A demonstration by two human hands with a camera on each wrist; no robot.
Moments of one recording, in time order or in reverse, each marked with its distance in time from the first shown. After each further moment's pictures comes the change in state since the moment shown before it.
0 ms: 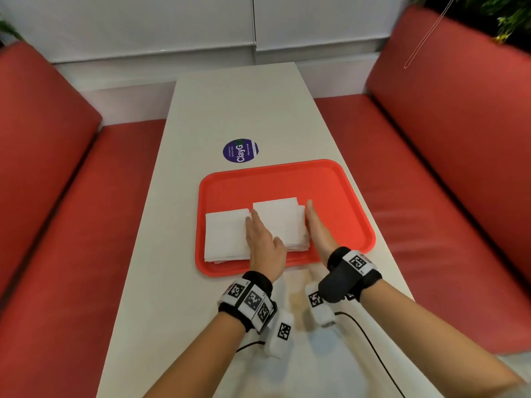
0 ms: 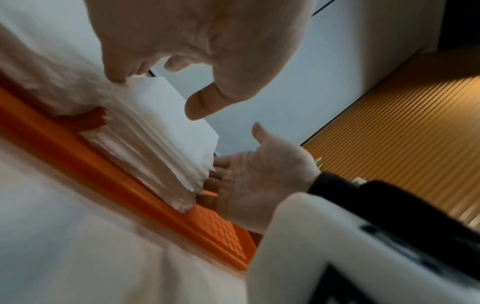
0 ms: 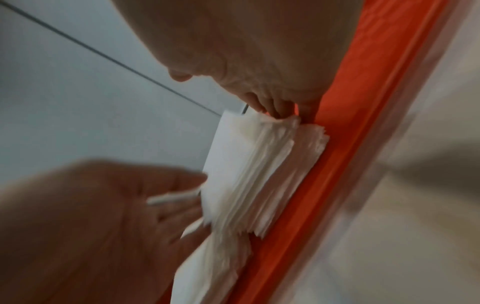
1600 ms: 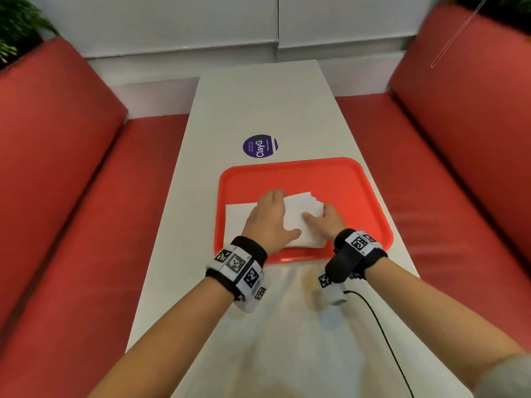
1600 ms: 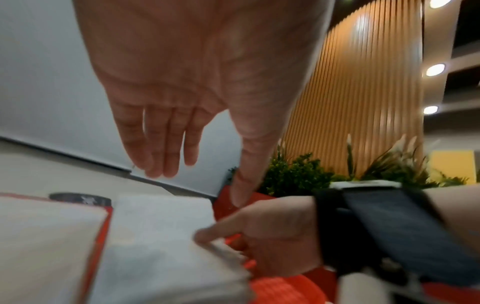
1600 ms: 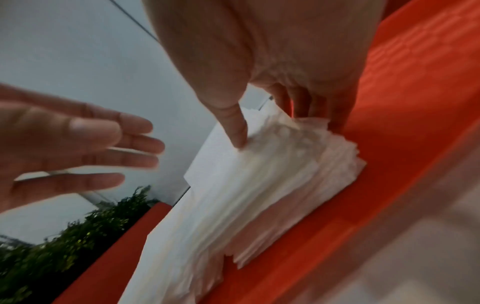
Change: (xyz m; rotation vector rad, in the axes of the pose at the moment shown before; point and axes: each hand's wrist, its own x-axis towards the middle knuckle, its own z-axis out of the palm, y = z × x) left_hand 0.013 0.027 -0.064 0.559 -0.099 0.347; right_hand 0.051 0.012 0.002 -0.398 0.207 0.007
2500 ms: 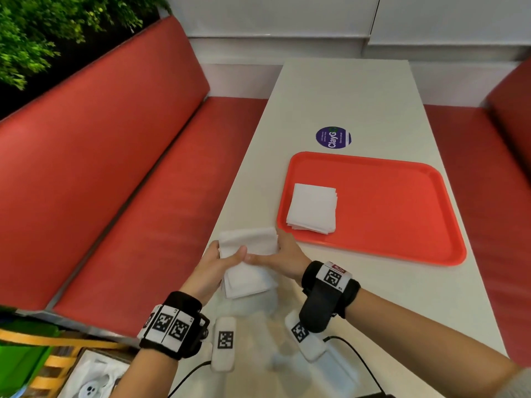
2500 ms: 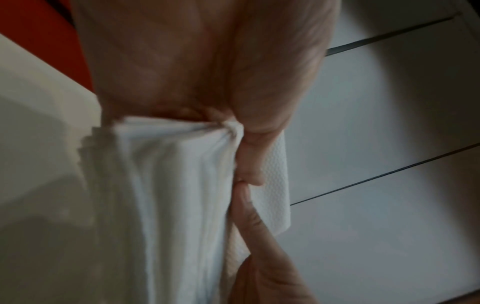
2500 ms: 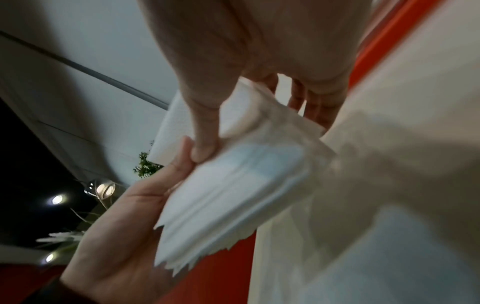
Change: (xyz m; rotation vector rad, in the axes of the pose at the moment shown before) left_hand -0.205 -0.140 -0.022 -1.255 0.206 -0.599; right_hand -0.147 -0.031 0.163 0.016 -0.638 -0.187
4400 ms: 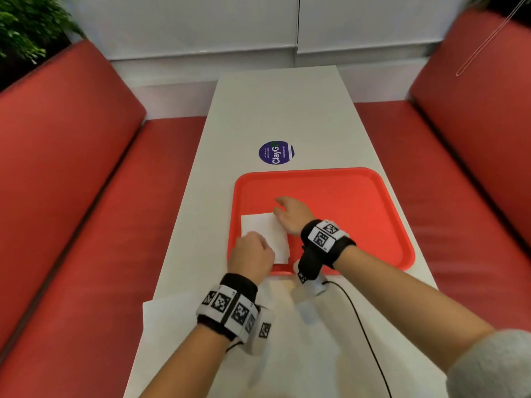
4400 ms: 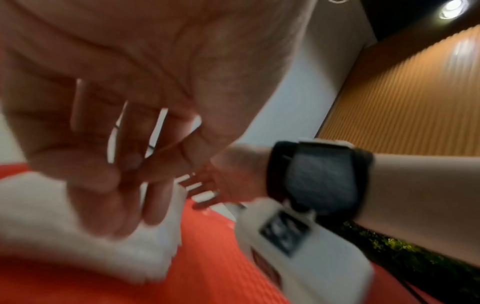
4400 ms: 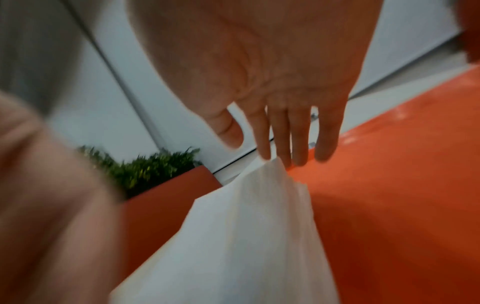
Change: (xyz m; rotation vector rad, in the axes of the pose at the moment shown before) left_hand 0.108 0.037 0.167 1.053 0.128 0.240; right_hand 0.068 -0.034 -0.170 -0.577 0.339 -0.028
